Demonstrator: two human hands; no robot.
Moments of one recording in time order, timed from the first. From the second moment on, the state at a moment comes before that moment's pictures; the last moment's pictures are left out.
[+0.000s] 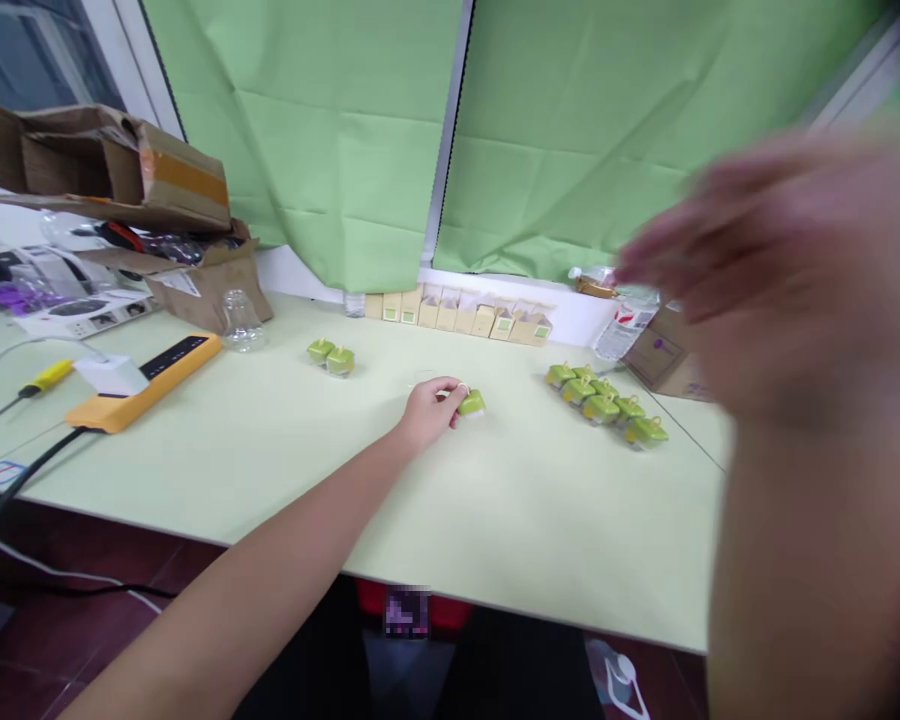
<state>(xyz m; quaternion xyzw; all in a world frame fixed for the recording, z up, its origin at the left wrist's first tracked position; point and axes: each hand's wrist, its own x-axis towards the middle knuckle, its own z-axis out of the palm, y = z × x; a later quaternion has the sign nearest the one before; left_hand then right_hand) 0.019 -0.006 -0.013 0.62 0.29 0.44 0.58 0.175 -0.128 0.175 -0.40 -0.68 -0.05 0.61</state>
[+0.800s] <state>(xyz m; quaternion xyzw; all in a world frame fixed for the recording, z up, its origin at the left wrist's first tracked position) 0.024 0.010 -0.003 0.63 0.26 0.40 0.62 0.165 -0.063 0.015 -0.50 -0.47 0.49 0.54</state>
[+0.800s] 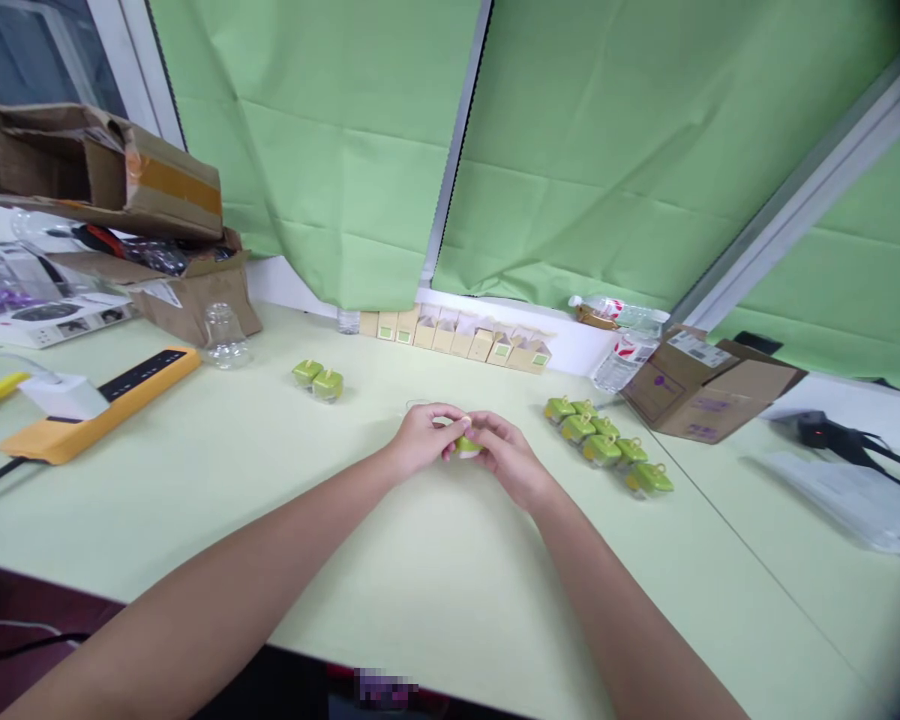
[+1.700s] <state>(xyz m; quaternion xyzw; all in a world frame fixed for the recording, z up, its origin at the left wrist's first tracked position) -0.009 0.047 -0.014 0.80 0.48 0.34 0.12 0.194 -0.046 0.000 -0.49 -0.36 0.49 0.62</state>
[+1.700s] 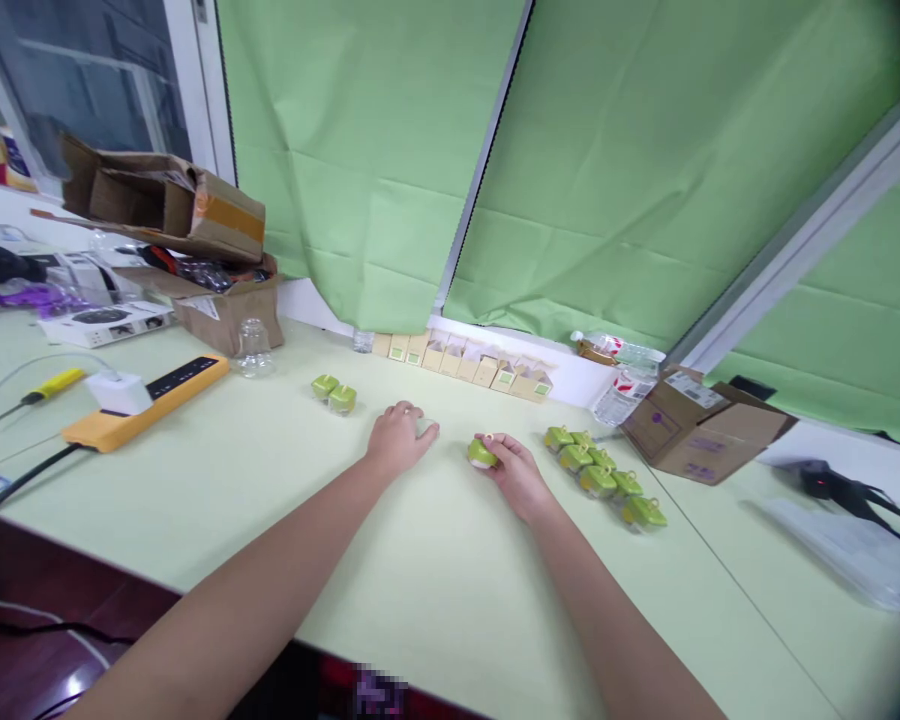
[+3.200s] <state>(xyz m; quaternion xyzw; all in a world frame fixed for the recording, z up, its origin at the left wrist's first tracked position) -0.010 0.005 -0.010 0.86 0.25 0.25 0.37 0.146 -0.064 0.007 -0.54 -0.54 0.23 0.60</state>
